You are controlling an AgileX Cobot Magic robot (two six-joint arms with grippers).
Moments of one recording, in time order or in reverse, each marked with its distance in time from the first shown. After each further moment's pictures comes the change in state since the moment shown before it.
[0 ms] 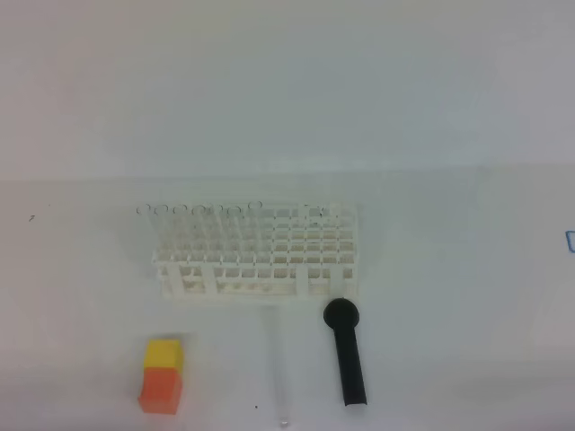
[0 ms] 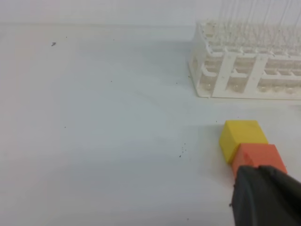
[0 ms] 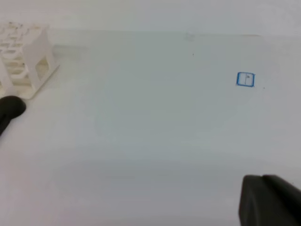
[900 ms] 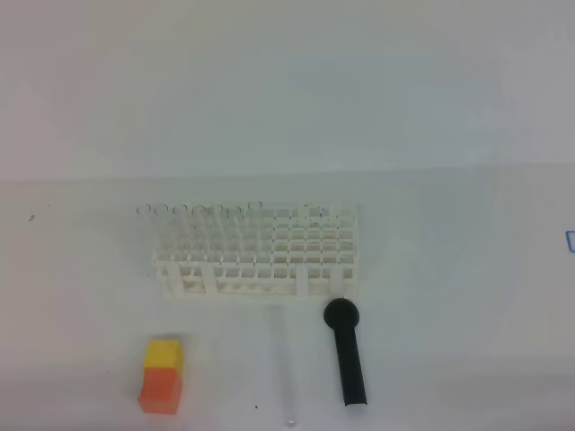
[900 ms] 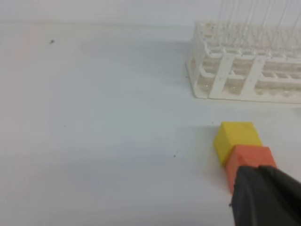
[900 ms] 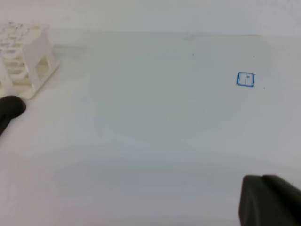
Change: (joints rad) left arm 0.000 0.000 0.010 -0.032 0.000 -0.031; right arm 0.000 0.000 0.000 0.000 0.000 0.000
